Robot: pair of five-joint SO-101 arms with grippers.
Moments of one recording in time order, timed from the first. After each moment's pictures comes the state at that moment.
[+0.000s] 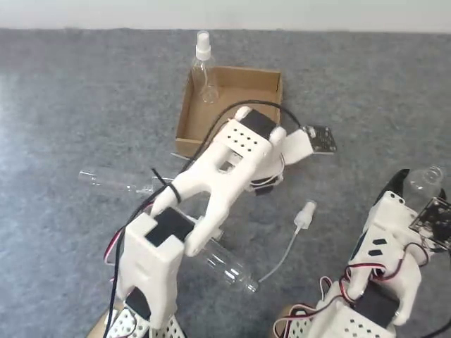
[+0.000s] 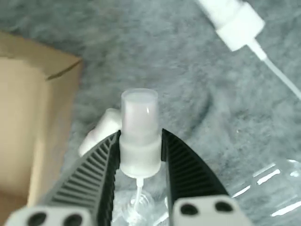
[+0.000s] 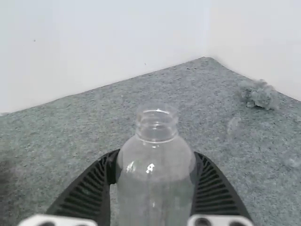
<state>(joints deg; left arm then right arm) 31.1 26.2 -14.2 90.3 -33.9 27.0 -103.1 80.3 45.5 -3.5</state>
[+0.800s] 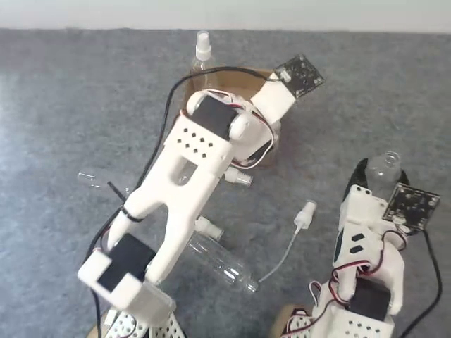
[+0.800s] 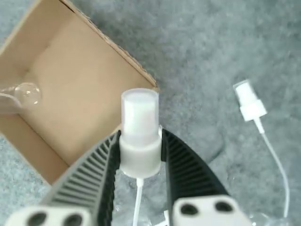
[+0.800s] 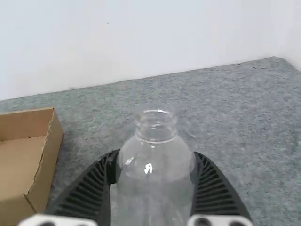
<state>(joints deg) 27.5 4.6 -13.6 86.3 -15.9 12.4 -103.1 81.7 45.5 -3.0</state>
